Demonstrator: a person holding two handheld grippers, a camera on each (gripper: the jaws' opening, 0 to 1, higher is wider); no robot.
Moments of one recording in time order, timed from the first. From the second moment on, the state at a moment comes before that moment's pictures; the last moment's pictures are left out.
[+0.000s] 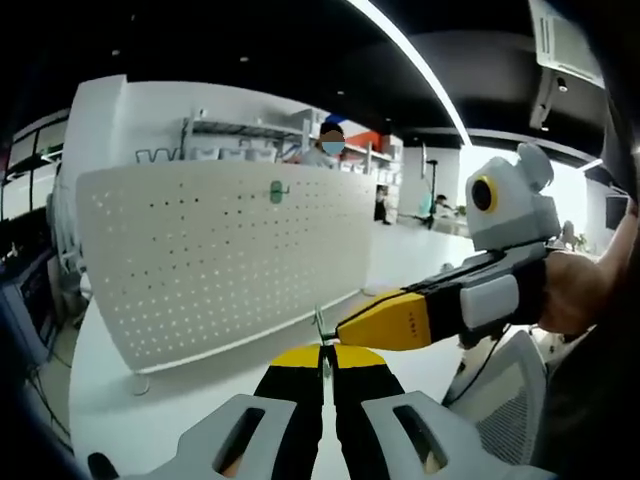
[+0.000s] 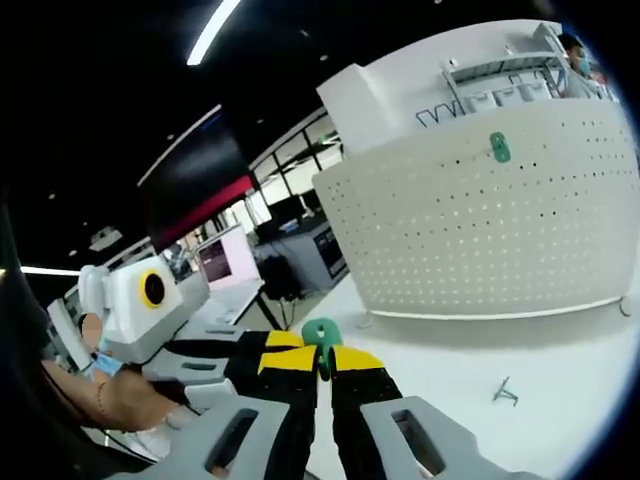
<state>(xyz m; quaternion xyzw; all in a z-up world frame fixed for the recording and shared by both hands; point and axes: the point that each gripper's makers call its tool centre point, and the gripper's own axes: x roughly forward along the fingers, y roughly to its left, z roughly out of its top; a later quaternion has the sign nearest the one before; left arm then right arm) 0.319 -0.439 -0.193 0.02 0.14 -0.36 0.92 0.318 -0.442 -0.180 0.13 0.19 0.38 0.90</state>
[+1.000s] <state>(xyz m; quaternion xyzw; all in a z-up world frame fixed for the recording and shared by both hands) 0.313 -0.435 -0.198 -0.08 0.14 -0.38 0.91 0.330 -0.459 -0.183 0.07 0.17 0.37 0.91</state>
